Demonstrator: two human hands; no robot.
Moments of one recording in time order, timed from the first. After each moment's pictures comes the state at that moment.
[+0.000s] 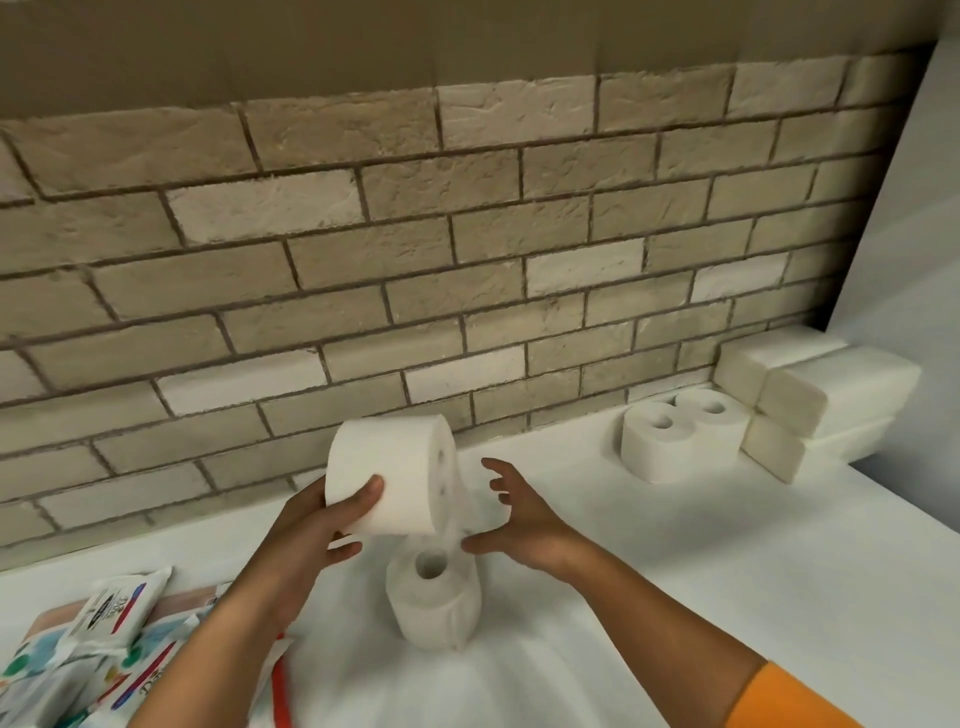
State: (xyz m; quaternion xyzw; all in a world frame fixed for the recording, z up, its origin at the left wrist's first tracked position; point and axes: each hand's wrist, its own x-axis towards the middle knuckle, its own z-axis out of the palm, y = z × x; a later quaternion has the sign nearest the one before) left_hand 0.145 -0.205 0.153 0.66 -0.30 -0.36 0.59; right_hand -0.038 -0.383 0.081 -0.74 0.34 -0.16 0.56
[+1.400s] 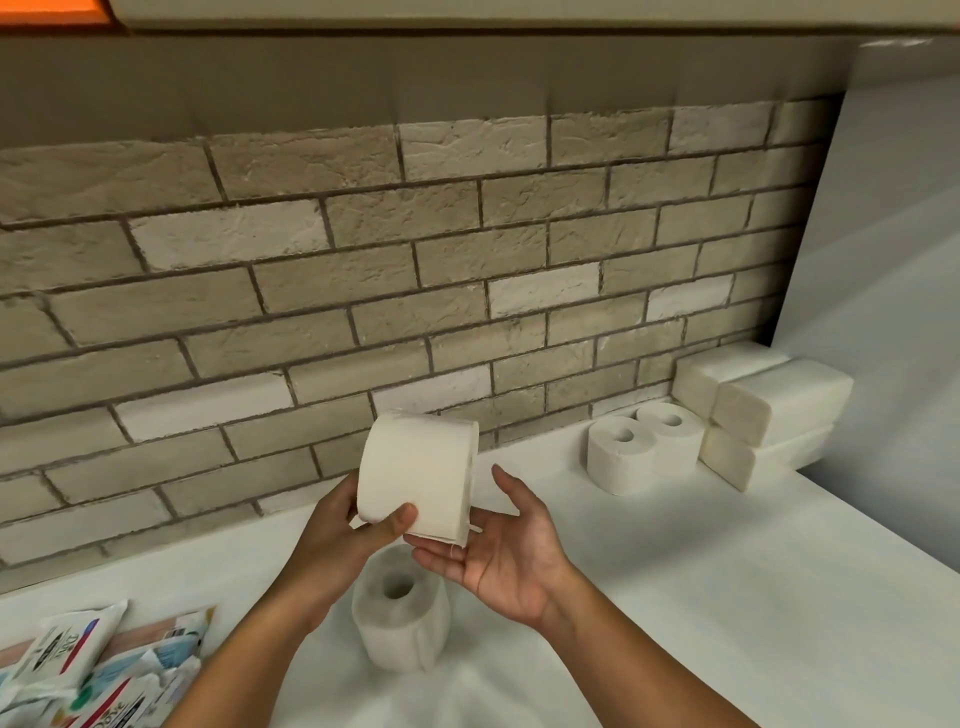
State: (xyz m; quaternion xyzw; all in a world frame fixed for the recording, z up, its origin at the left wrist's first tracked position) left_hand 0.105 -0.240 0.146 0.63 -0.43 -0.31 0.57; right_hand -0.069 -0.345 0.122 -0.21 0.18 -0.20 0.94
